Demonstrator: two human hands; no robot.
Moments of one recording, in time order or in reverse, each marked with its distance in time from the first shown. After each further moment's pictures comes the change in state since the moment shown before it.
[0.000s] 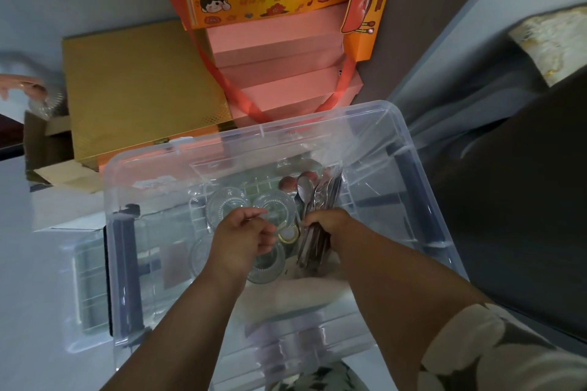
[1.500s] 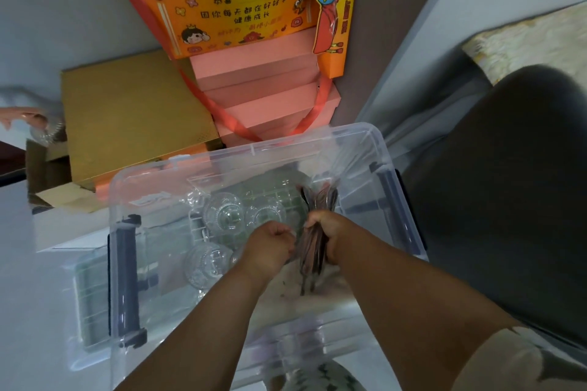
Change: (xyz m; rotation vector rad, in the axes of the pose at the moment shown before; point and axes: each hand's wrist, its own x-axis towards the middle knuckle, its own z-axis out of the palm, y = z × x) left_hand -0.013 -0.002 0.055 0.311 -0.148 -0.085; right_hand -0.045 -0.010 -0.021 0.269 -0.120 0.128
